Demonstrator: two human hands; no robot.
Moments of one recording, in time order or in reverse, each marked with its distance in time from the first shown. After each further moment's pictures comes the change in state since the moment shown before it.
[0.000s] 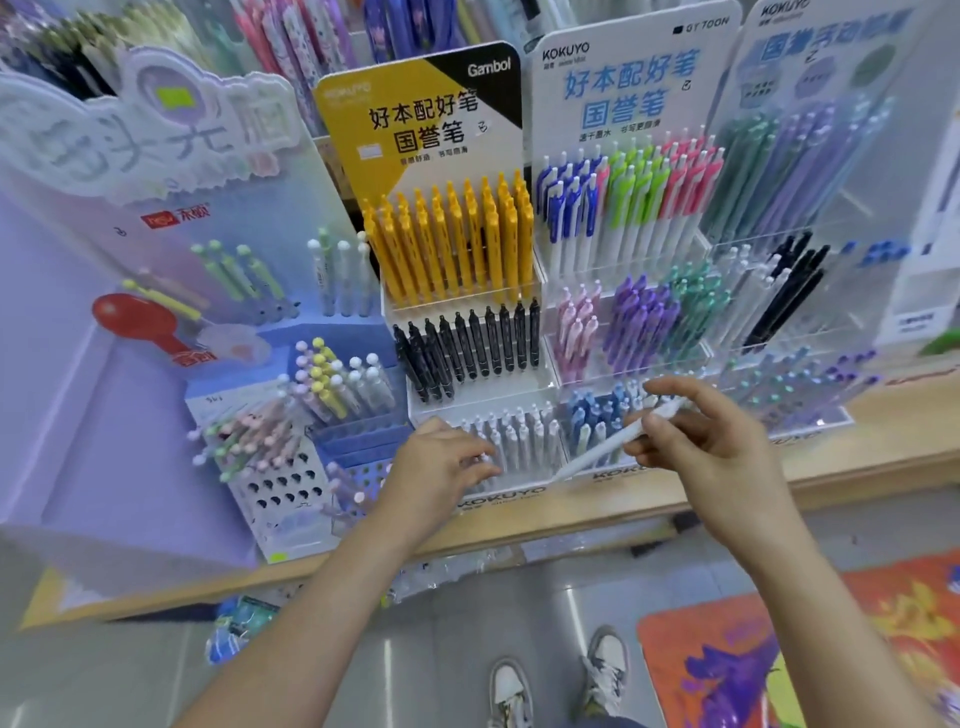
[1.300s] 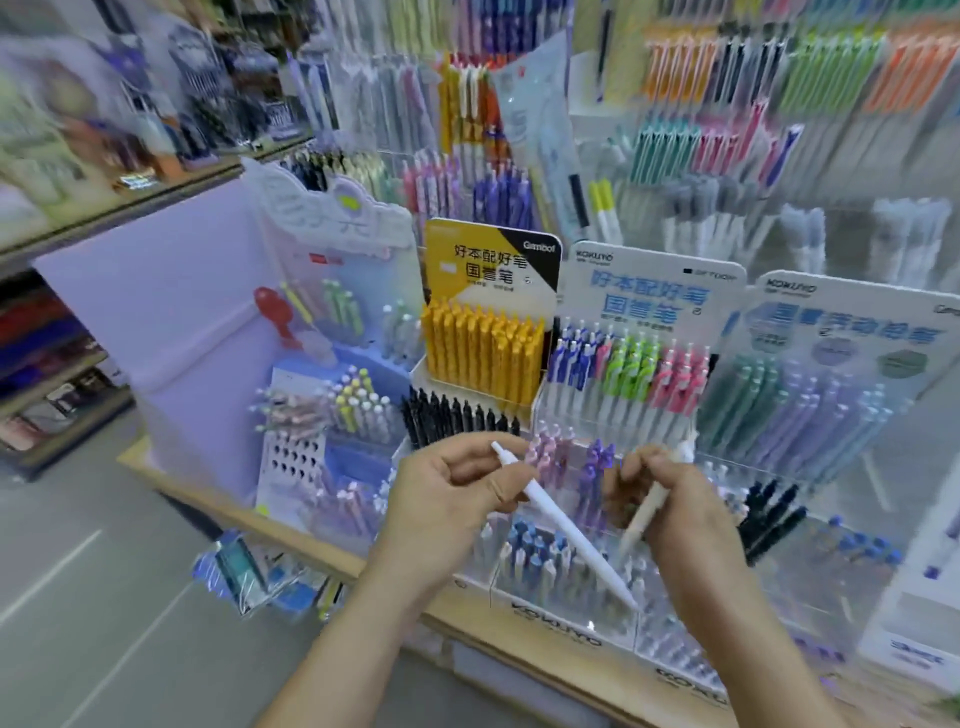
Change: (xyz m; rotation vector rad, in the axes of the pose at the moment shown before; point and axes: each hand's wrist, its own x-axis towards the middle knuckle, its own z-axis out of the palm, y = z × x) left_hand 0.049 0.237 -0.023 -0.965 0.670 -0.457; right_hand 0.107 -0.077 -0.072 0.140 -0.459 0.223
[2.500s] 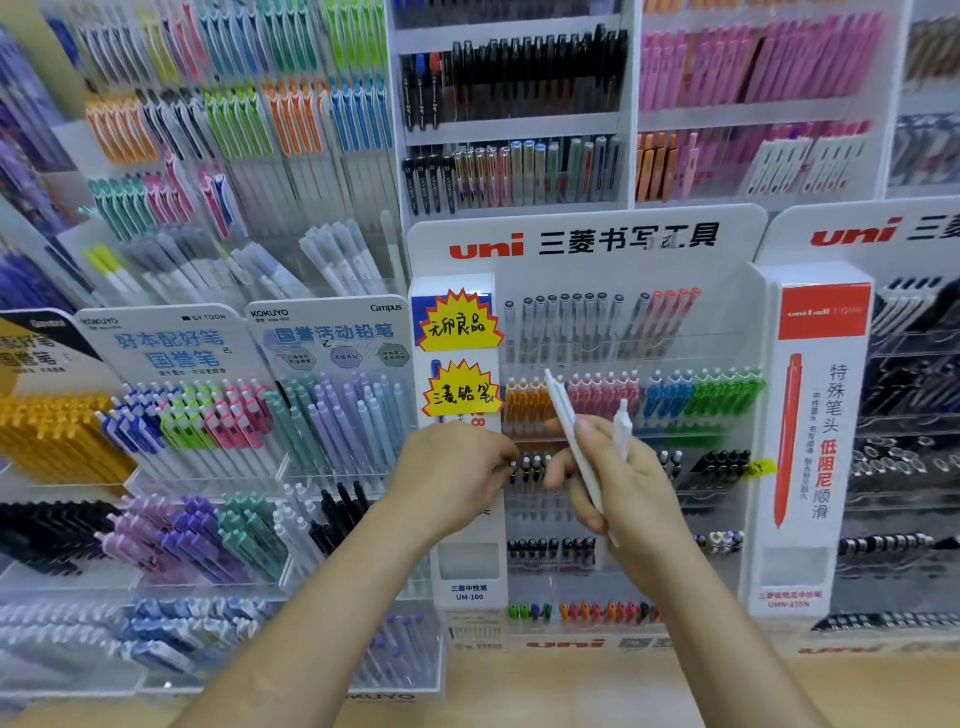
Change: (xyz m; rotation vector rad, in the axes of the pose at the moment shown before) left_hand 0.027 -0.060 0.394 1.465 -0.497 0.635; right_hand -0.041 -0.070 -0.358 0.006 0.158 -0.276
